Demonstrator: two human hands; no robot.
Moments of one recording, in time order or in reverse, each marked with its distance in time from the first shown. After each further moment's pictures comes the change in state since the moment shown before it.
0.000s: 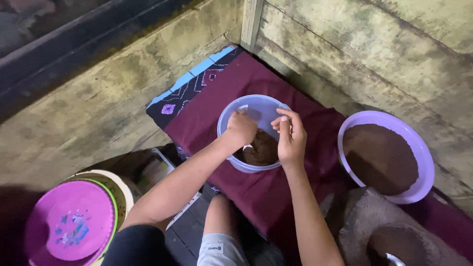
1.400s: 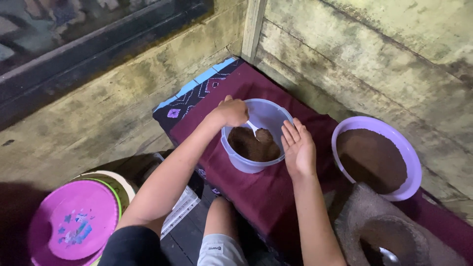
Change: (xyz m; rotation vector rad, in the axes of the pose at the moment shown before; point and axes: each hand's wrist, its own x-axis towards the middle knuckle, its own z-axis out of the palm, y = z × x) left_hand -0.033 -0.065 -0.070 -0.469 -0.101 -0.052; right_hand -0.019 -0.035 -0.030 0.826 0.067 0.701
